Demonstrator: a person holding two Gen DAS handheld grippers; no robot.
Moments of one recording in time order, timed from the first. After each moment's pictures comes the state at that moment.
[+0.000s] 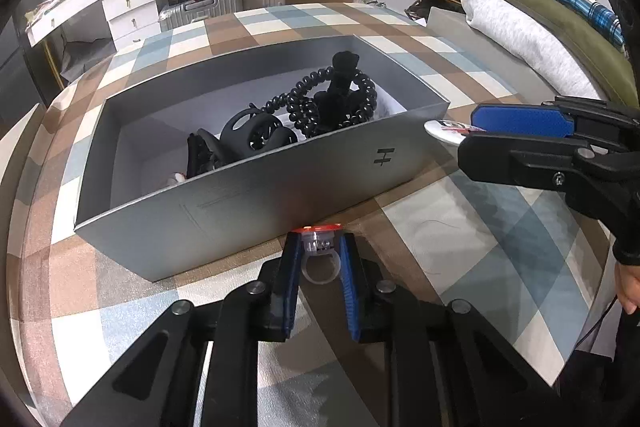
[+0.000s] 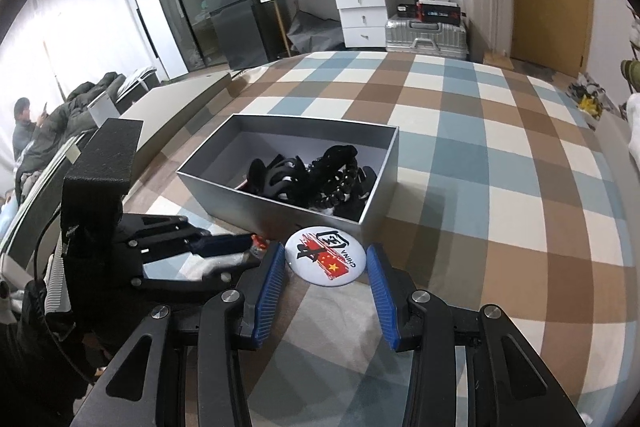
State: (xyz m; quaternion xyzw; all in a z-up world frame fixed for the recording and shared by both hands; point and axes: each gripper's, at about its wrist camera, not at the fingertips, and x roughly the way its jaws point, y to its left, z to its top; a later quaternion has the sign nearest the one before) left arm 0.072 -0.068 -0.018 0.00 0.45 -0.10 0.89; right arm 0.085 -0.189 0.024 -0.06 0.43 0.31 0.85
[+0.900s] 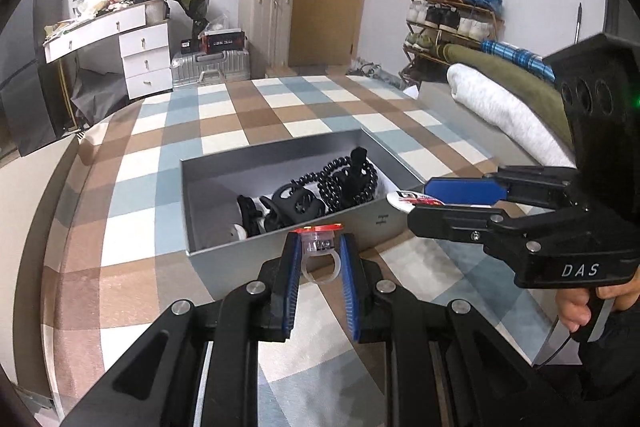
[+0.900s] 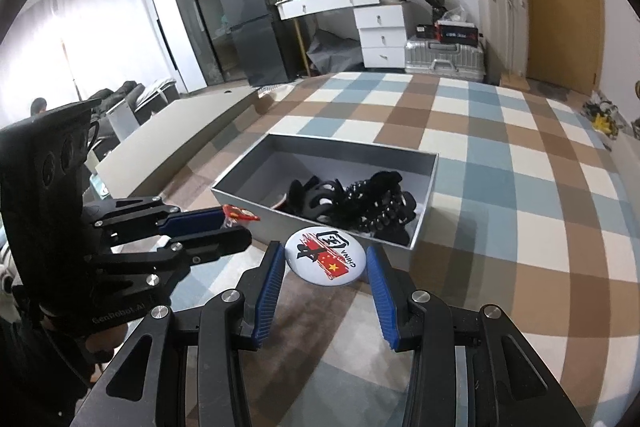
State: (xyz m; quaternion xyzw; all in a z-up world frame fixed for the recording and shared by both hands) left arm 0.047 -0.034 0.027 -0.03 0.34 -0.10 0.93; right arm 0.074 -0.169 0.032 -0.05 0.39 0.34 0.85
